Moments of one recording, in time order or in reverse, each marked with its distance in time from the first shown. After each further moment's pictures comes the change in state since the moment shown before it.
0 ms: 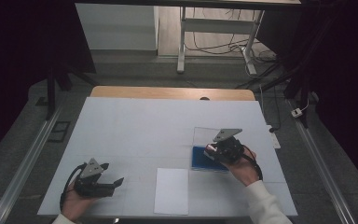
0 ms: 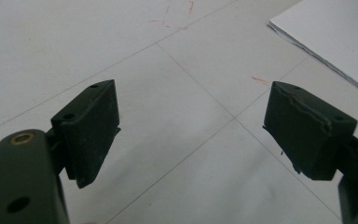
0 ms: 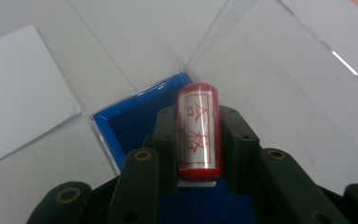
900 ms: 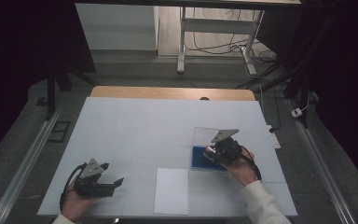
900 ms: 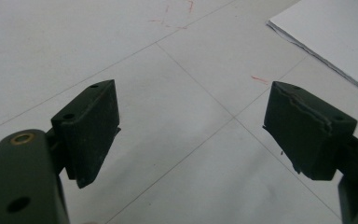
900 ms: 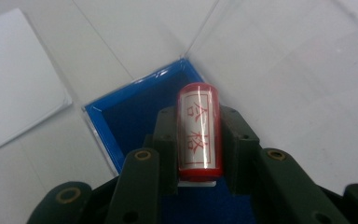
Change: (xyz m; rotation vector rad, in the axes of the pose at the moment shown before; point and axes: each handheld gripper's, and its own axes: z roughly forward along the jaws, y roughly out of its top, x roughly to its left) left arm 0.000 0.000 0.000 0.001 -0.001 0.002; right arm -0.001 -0.004 0.012 0.039 0.011 0.014
